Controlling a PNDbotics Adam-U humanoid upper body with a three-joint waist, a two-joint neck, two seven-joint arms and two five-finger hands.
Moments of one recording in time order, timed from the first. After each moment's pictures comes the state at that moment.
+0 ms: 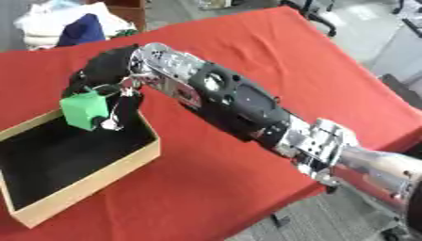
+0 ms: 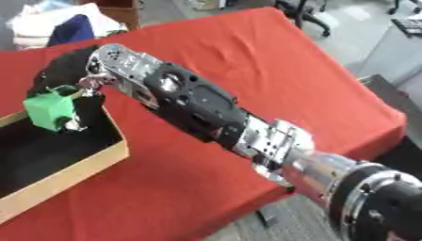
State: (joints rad) left arm -0.18 0.30 0.15 -1.98 -0.09 -0.16 0.11; right arm -0.88 -0.52 0.45 -1.39 1.02 -0.33 0.63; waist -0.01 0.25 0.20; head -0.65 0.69
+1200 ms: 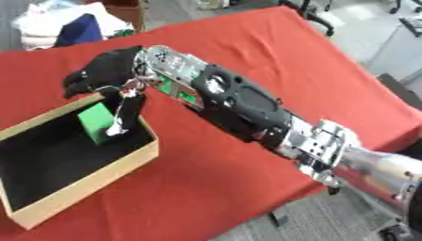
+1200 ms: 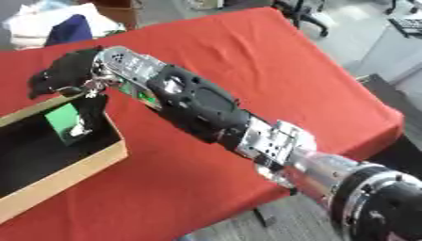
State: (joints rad) left arm -0.18 0.30 0.15 -1.98 -0.09 -0.16 0.11; right arm -0.87 -0.56 0.44 -1.41 1.03 -0.37 0.57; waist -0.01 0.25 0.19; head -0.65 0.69
